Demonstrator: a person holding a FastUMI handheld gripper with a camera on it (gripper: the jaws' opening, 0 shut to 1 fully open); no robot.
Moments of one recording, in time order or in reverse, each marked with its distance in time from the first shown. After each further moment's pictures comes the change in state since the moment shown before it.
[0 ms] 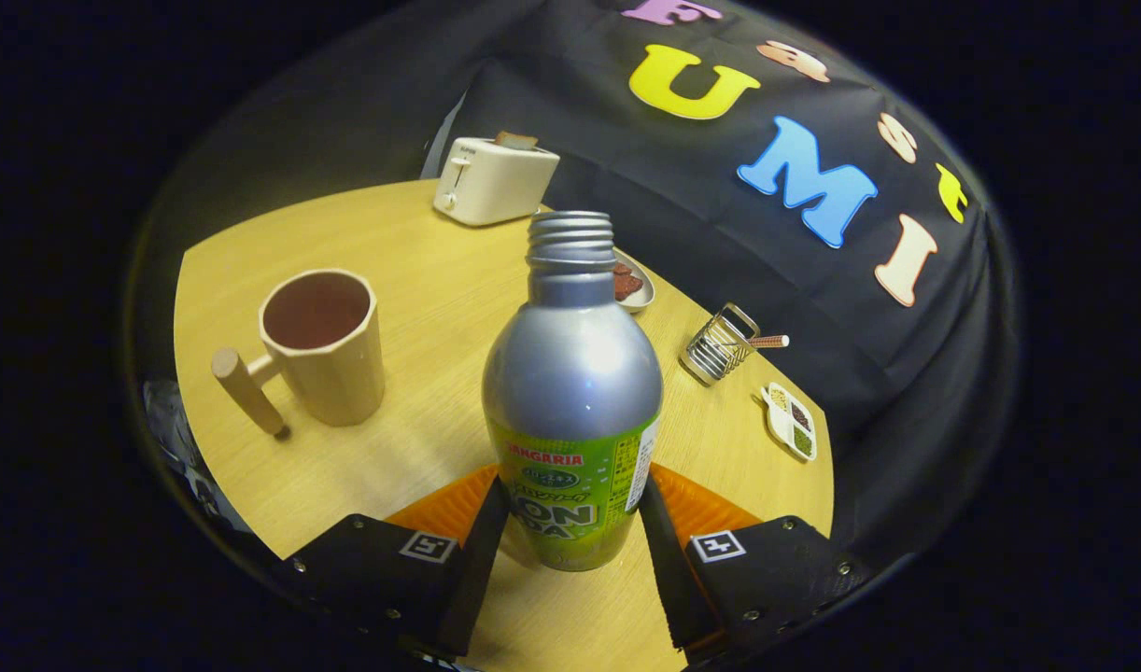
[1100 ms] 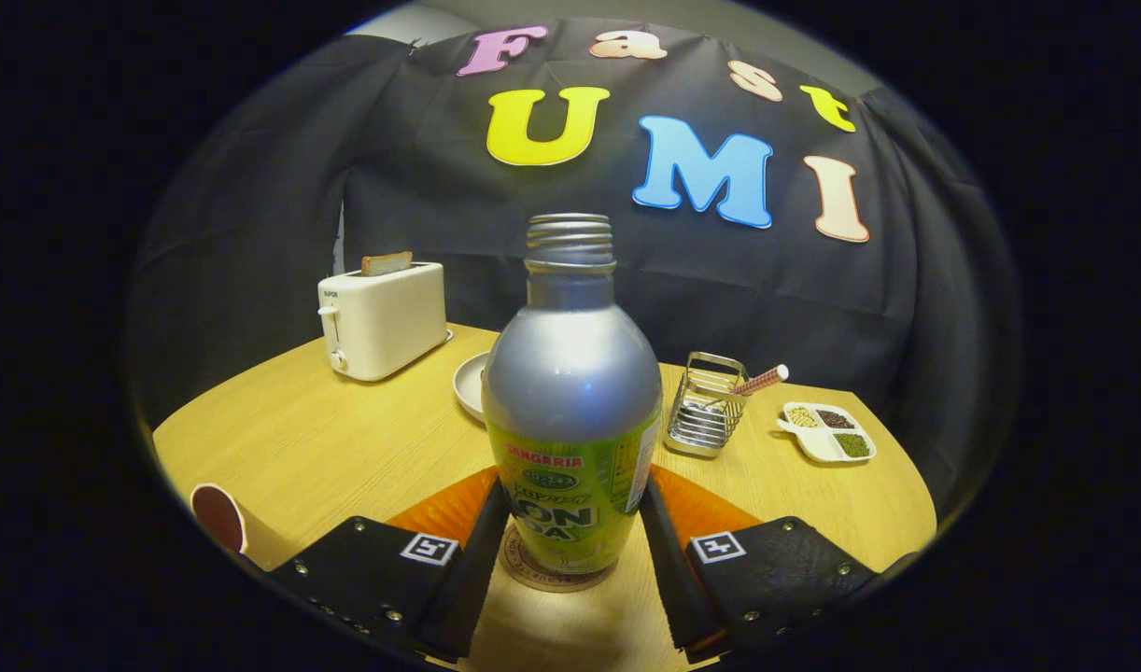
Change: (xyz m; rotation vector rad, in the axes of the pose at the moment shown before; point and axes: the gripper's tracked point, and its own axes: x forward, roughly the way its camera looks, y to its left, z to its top) arm 0.110 -0.048 0.075 0.362 -0.254 -0.067
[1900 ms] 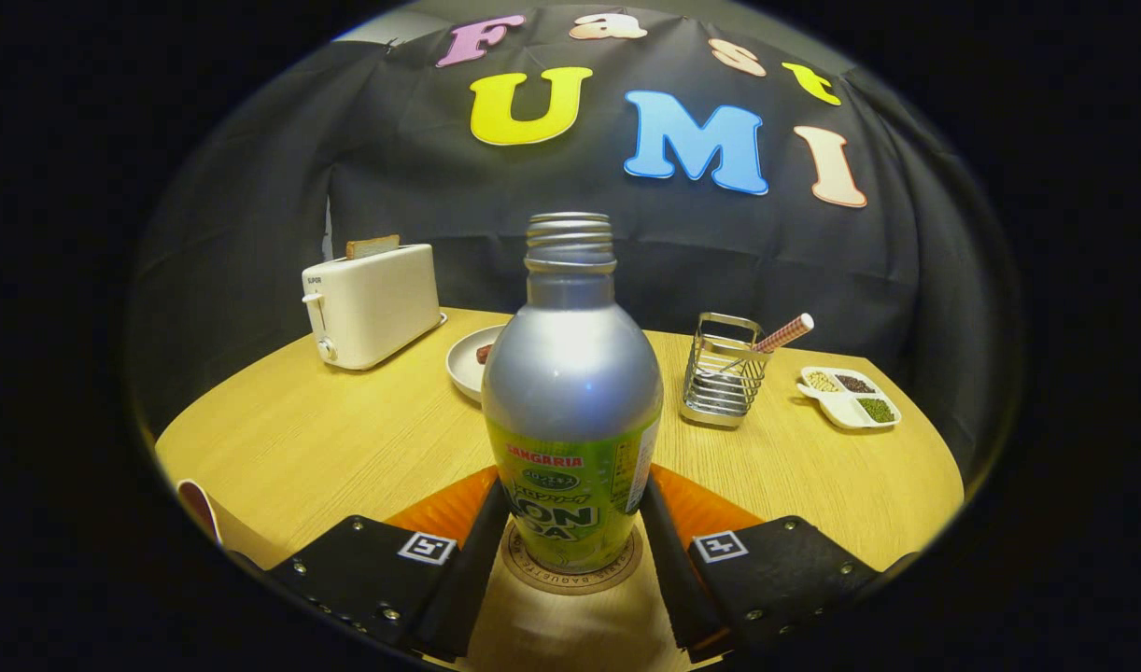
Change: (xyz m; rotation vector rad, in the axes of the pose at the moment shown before) arm 0.014 0.005 -0.028 0.054 0.046 0.006
